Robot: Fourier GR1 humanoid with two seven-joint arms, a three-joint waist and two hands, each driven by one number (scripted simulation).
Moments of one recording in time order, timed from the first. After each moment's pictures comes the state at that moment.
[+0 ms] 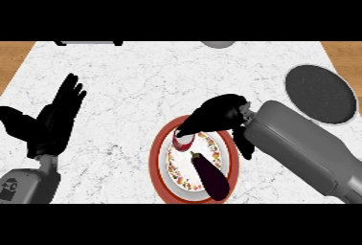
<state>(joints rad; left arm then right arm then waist) -0.18 0.36 -0.10 -1.55 0.31 0.25 0.17 -0.93 -0.43 0.85 -1.20 0.49 0.74 -0.35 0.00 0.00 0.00</state>
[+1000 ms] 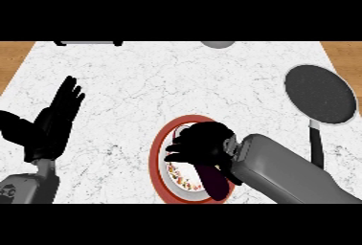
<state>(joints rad) -0.15 0.31 -0.05 -1.59 0.26 0.20 0.20 -0.76 -0.33 0.81 -1.47 0.74 0.85 -0.17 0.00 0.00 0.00</state>
